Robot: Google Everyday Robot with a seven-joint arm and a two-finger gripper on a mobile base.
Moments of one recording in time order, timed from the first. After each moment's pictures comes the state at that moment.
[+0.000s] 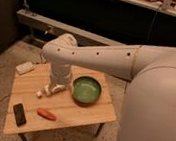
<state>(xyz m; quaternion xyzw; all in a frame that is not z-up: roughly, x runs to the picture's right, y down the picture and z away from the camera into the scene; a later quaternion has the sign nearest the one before) -0.108 0.102 0.703 -0.26 0.23 0.64 0.68</state>
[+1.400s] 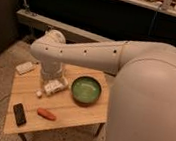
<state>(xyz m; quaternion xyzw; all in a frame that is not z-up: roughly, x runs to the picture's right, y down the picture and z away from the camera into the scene) -0.173 0.077 0.717 -0.28 0.13 0.50 0.81</state>
